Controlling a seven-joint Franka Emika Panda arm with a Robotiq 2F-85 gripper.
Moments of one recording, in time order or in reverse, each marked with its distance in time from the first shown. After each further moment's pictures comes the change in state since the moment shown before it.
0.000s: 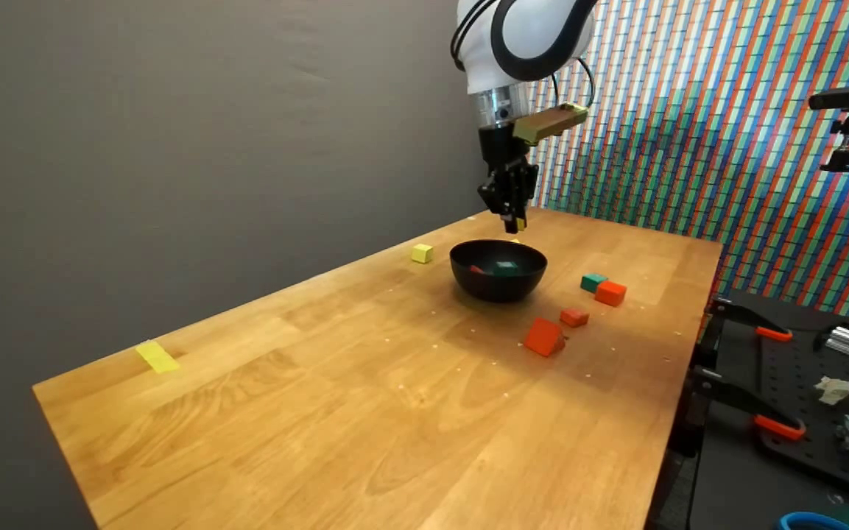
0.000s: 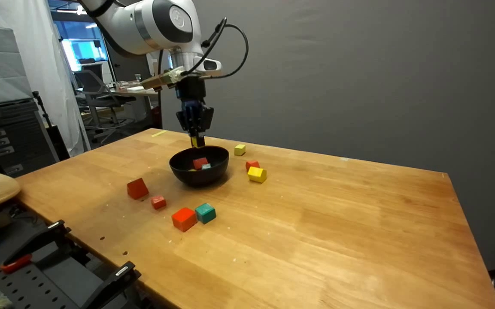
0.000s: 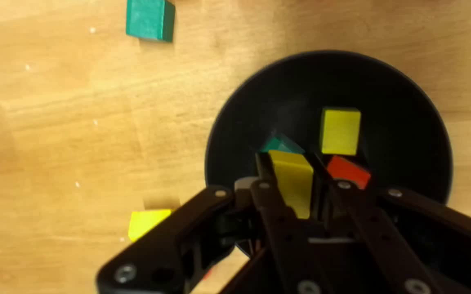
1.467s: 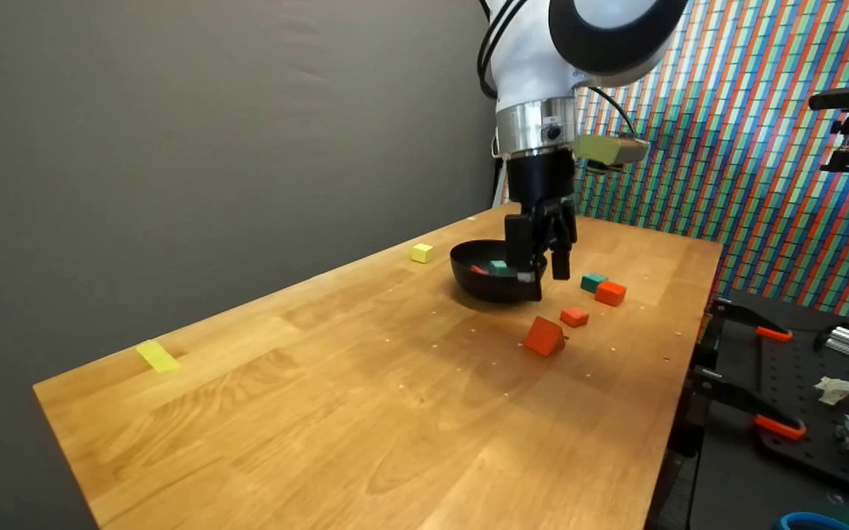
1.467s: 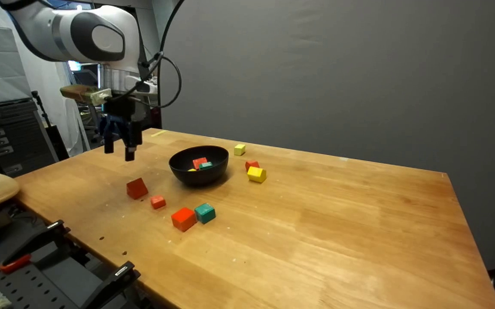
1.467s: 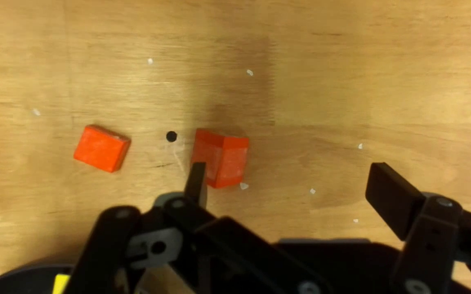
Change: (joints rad) arm 0.020 -0.160 0.258 -0.322 0.304 0.146 -0.118
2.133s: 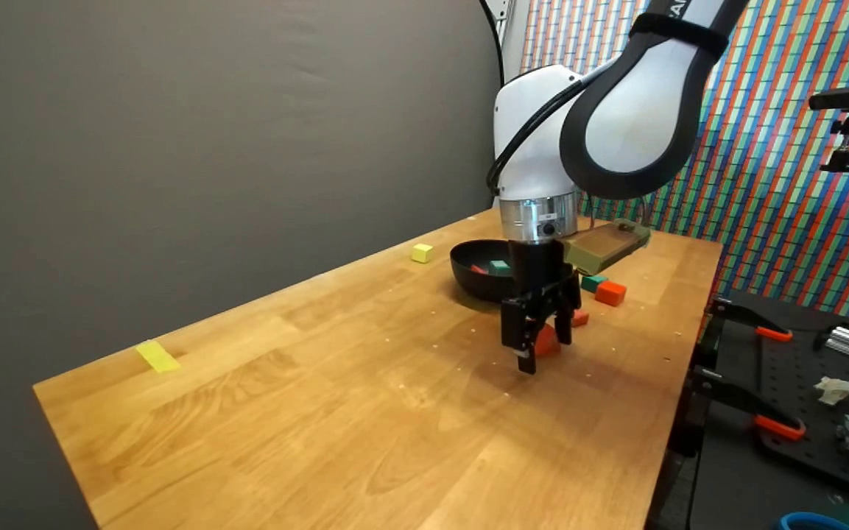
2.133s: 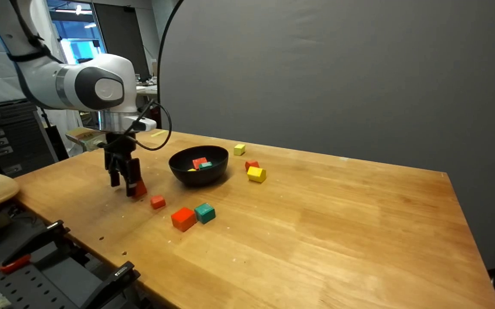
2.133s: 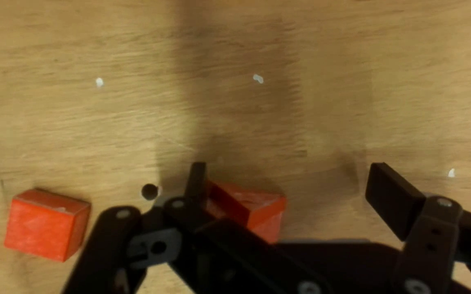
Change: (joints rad) arm 0.089 0.215 -0.053 -0.033 -0.067 0.276 0.204
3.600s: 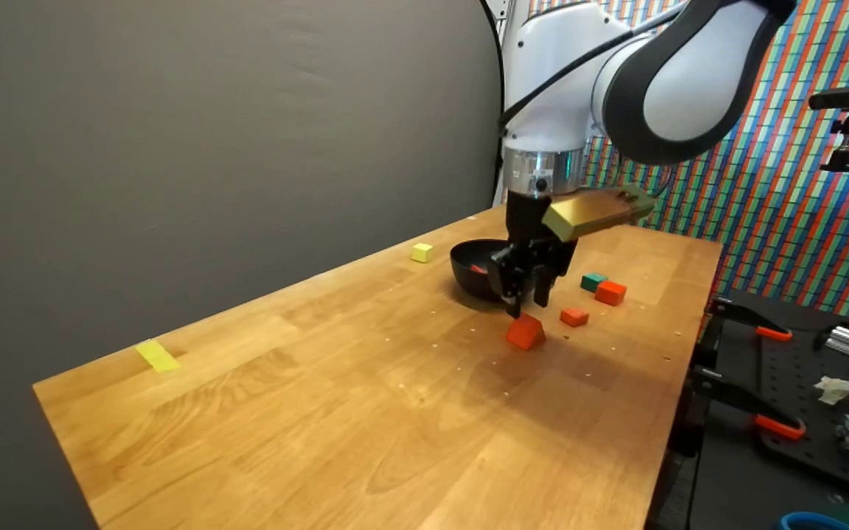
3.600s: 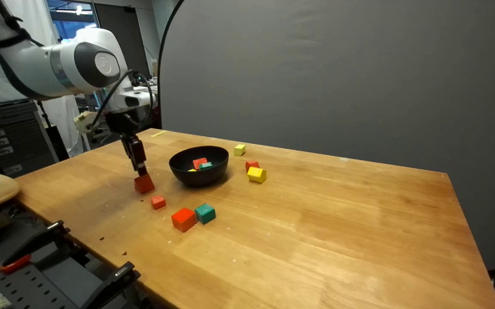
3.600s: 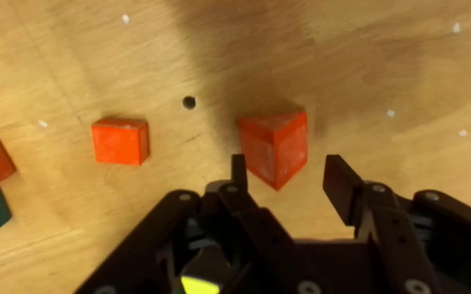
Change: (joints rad) arm 0.139 -0.152 -0.174 -0.056 -0.258 0.072 0.439
